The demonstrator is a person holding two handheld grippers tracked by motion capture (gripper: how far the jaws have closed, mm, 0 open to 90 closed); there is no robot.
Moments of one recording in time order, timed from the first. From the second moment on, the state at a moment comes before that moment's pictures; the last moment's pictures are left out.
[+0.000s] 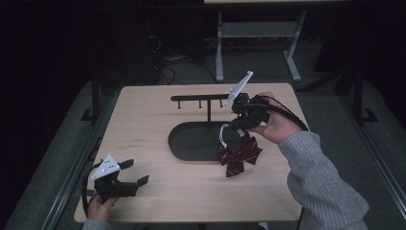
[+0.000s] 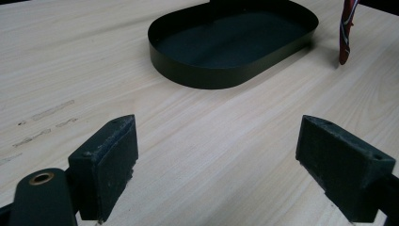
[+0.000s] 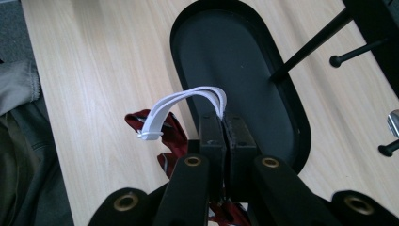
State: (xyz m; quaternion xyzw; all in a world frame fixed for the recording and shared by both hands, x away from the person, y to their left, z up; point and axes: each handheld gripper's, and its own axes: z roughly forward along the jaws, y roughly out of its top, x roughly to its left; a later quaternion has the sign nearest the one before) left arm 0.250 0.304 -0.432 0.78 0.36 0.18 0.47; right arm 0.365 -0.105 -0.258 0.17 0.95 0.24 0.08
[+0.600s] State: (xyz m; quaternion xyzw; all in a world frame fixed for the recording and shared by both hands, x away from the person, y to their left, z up) left arm 0.250 0.305 -0.431 0.78 0.36 0.18 0.47; right arm 0.384 -0.093 -0.245 0.17 0.96 0.23 0.08
